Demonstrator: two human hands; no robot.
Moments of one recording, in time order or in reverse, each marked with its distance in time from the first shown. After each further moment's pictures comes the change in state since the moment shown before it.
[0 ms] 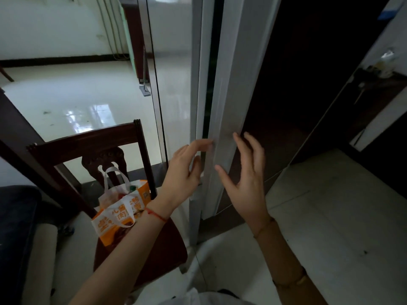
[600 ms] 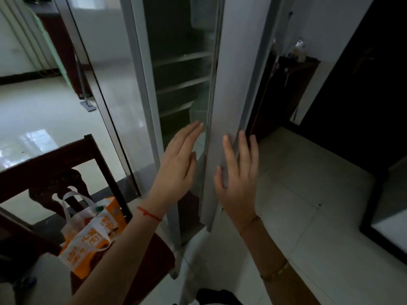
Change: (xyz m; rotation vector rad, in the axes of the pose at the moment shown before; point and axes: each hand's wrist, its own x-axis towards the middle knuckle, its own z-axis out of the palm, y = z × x) left_hand -0.003 0.044 0.022 0.071 -0.153 0.275; right_hand -0.054 -0.004 -0.035 -0.499 0.346 -0.079
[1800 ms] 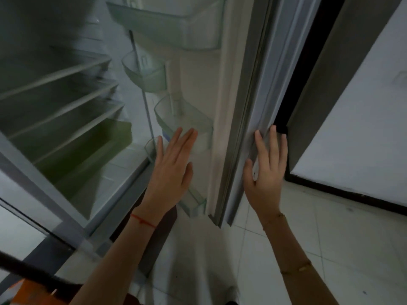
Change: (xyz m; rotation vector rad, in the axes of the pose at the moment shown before) left_hand 0.069 0.083 0.134 0.020 -0.244 0.393; right_hand -0.029 0.155 -0.142 -0.408 0.185 0.371
